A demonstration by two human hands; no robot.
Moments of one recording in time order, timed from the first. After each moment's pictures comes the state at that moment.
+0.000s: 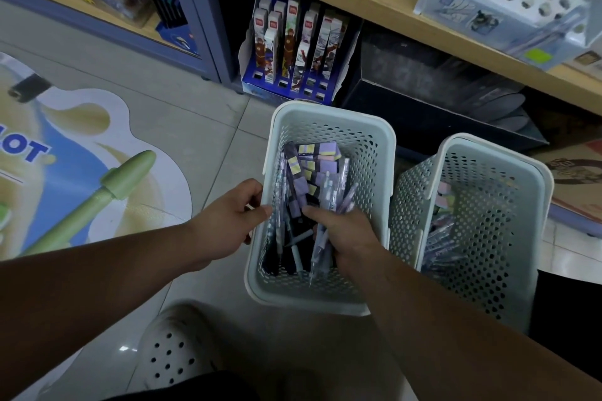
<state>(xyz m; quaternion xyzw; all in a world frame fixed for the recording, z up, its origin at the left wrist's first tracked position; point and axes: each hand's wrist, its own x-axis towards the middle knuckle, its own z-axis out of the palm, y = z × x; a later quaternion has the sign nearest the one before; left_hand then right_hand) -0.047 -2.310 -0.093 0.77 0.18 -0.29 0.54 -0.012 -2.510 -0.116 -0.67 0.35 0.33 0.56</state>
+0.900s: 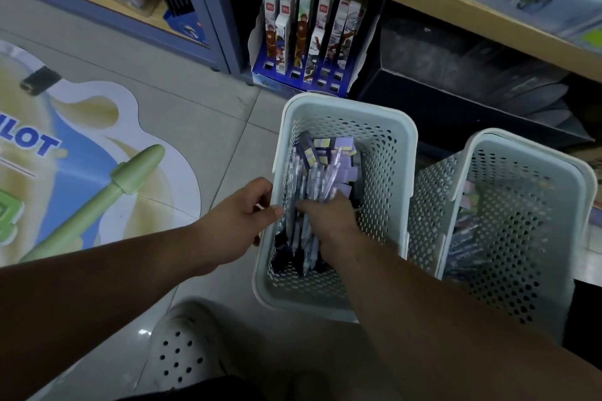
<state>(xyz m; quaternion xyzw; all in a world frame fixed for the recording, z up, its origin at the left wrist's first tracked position) -0.046 -2.309 -0.098 0.77 0.18 -0.30 0.54 -0.003 -2.470 -0.162 -0.72 0.31 0.31 0.55</state>
